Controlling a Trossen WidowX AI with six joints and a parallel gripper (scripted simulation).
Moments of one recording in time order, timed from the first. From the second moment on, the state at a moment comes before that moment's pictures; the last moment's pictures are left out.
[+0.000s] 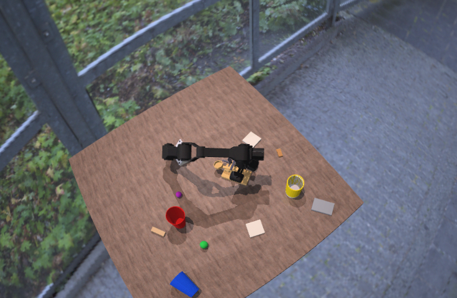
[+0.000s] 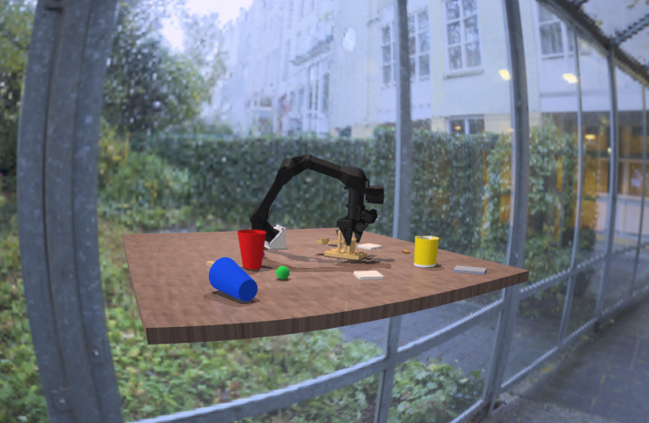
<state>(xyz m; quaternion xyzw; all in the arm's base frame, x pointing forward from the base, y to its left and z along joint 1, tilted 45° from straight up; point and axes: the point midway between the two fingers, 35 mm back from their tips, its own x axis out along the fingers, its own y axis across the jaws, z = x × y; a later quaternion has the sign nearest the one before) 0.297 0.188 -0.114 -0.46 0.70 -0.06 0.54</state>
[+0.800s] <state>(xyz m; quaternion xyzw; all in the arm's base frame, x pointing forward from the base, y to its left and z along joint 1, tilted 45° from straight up) 0.295 0.228 -0.077 -0.45 0.69 -0.05 0.56</state>
